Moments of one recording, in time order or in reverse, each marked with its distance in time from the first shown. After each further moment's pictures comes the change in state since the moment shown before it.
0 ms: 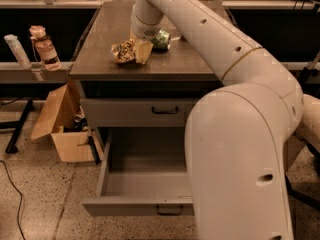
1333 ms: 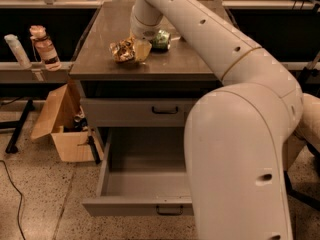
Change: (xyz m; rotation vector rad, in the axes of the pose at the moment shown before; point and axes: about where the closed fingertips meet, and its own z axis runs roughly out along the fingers) arm 0.001 0.002 0.001 -0.005 0.001 -0.001
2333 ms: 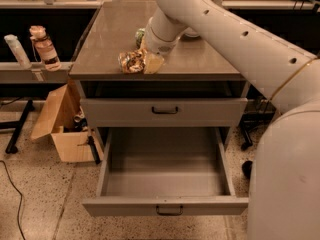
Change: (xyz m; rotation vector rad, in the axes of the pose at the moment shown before) arm 0.012 0.059 -0.021 0.031 -0.072 0.044
